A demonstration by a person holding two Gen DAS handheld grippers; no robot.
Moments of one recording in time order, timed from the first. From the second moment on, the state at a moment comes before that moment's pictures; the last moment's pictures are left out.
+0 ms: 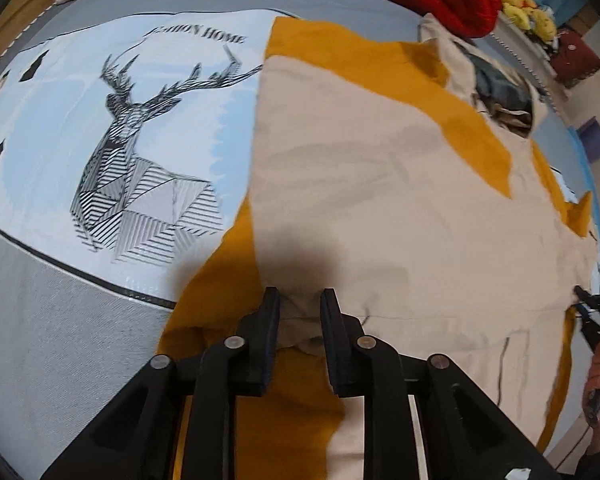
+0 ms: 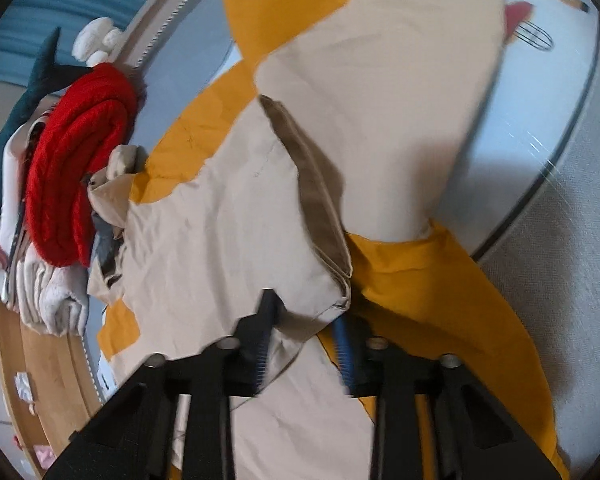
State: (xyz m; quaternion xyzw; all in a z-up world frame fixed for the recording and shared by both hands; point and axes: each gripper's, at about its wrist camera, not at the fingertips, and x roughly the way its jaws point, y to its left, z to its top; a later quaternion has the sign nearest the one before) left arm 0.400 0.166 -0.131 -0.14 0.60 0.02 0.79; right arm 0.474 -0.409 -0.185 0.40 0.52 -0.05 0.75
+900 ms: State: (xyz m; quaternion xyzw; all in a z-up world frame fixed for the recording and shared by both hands) left arm 0.391 0.142 -0.138 -0.03 0.62 0.03 0.79; right arm 0.489 -0.411 -0.142 0.34 0.48 -0.03 0.81
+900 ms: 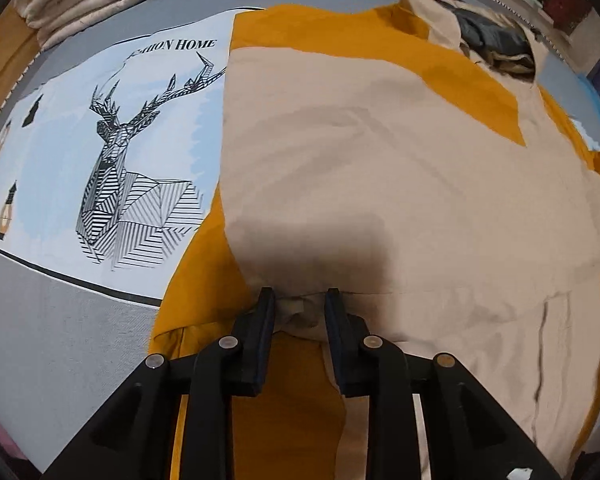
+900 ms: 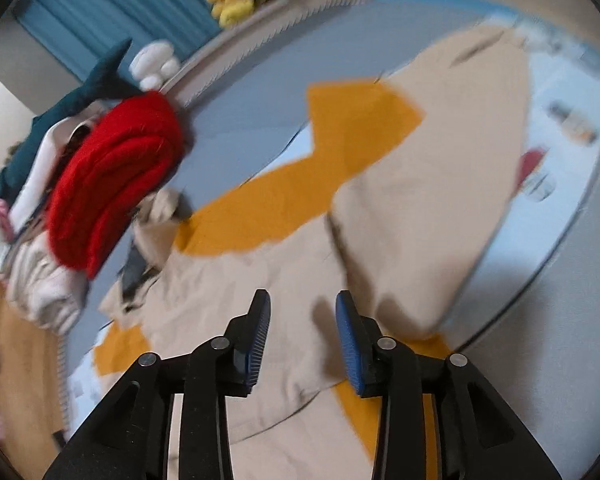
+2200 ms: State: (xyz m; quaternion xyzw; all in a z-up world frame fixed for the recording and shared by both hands) left arm 0.392 0.111 -0.090 -0.06 0.57 -0.01 0.82; right arm 0.474 -0.676 -0.053 0.34 0.36 -0.19 0.85
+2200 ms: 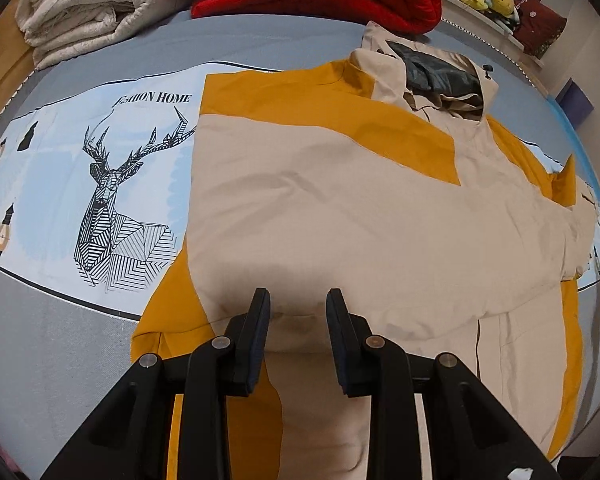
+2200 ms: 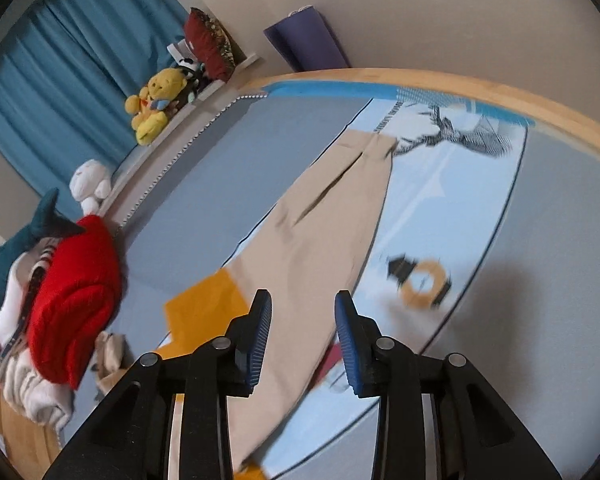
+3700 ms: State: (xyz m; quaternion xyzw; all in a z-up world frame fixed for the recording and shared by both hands) left arm 0.377 0.180 -0.010 -0.19 0.49 0.00 0.85; right arm 0.497 -0.281 0.058 0.02 0.32 0.16 0.93
